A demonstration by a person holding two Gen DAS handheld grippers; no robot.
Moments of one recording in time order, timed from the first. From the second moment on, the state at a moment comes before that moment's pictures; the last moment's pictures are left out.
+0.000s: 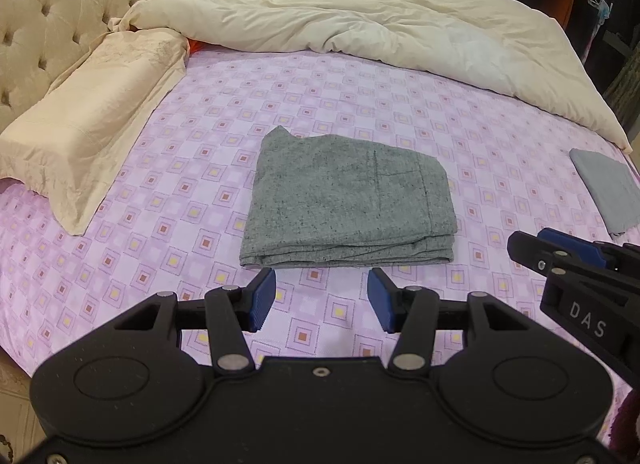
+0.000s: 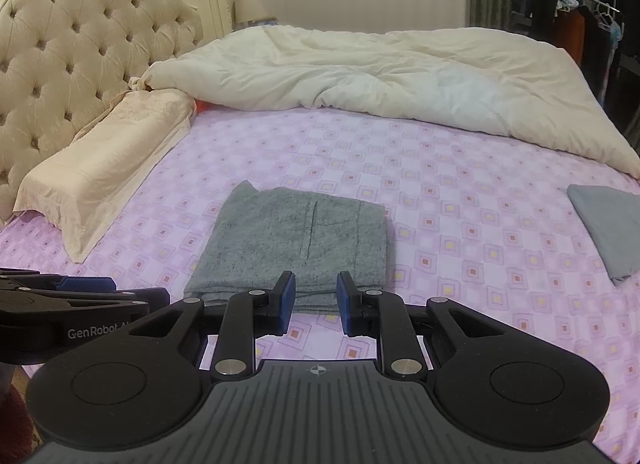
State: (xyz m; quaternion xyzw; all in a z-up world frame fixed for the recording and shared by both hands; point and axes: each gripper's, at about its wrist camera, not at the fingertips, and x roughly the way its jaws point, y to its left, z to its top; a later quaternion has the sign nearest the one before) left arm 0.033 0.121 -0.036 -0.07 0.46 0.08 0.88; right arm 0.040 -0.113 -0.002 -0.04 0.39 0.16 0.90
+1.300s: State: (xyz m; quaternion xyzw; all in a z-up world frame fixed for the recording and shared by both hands) left arm 0.035 0.103 -0.038 -0.06 0.46 0.08 0.88; right arm 0.040 -0.117 -0.003 -0.03 0.40 0.16 0.90
